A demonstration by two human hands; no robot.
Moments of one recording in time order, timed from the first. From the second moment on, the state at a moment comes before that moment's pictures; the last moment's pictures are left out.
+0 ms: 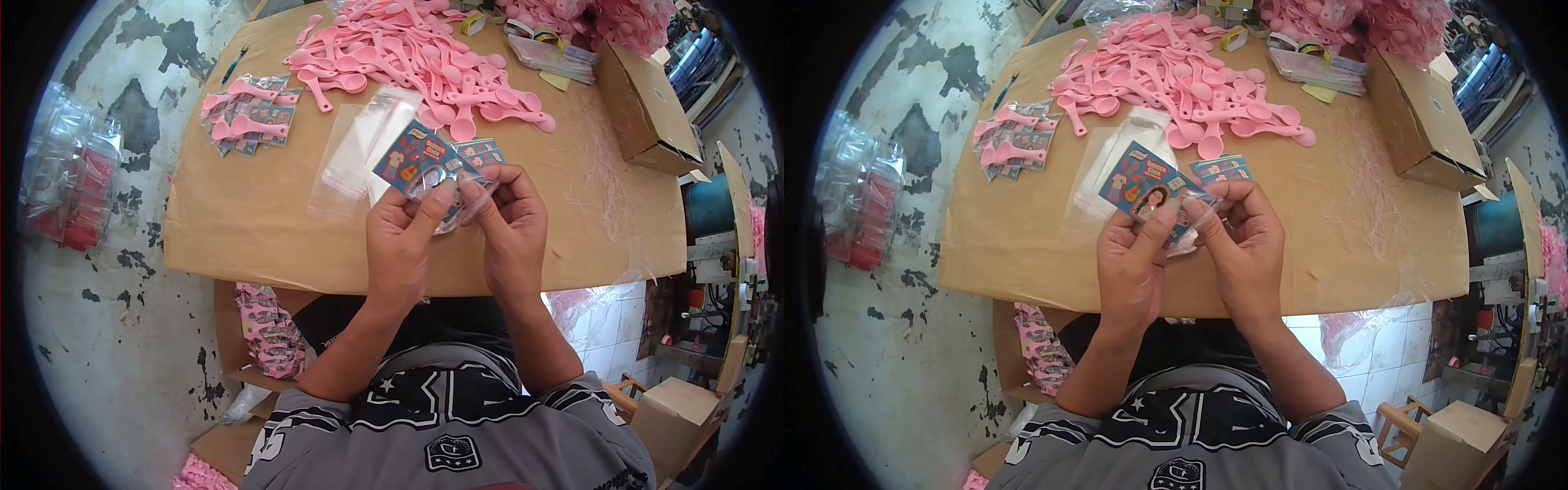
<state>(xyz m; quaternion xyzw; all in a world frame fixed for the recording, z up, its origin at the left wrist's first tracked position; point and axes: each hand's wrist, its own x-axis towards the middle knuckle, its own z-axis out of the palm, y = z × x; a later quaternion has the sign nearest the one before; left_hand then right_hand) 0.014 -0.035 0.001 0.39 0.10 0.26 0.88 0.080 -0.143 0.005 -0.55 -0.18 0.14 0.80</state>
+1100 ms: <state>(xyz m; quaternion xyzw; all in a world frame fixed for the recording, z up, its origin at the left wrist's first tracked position) 0.018 -0.026 0.008 0.29 -0.06 0.27 0.92 0.056 -0.135 -0.002 -0.59 -0.20 0.20 0.75</state>
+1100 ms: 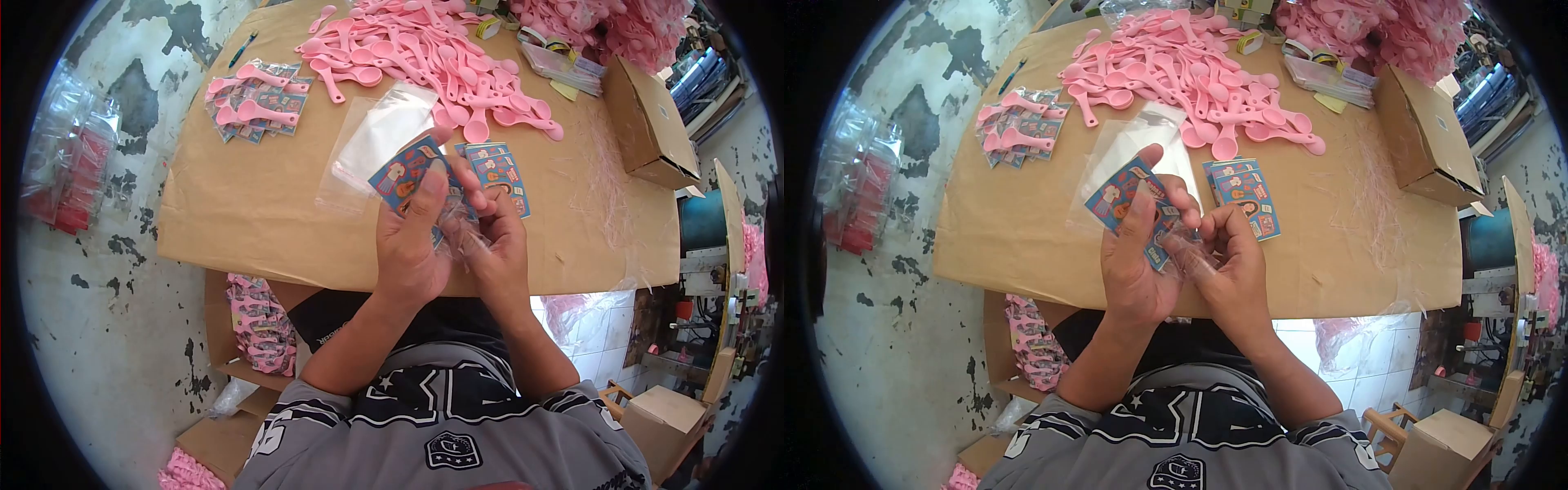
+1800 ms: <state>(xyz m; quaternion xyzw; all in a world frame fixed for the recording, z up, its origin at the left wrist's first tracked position) -0.009 0.034 -0.004 0.23 0.09 0.28 0.93 0.139 -0.170 0.061 -0.83 -0.36 -0.07 0.42</state>
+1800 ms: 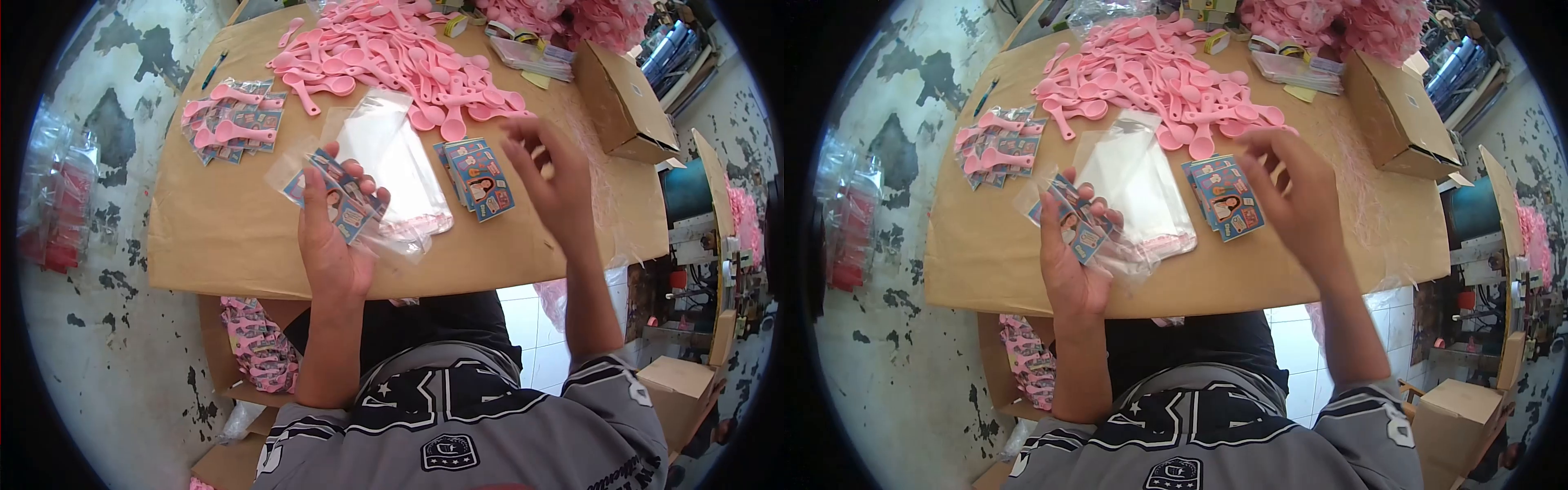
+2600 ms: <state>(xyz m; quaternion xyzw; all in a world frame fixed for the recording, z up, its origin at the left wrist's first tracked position) 0.017 0.018 -0.005 0.21 0.09 0.44 0.87 0.156 -0.204 0.060 -0.70 -0.19 0.01 0.69</state>
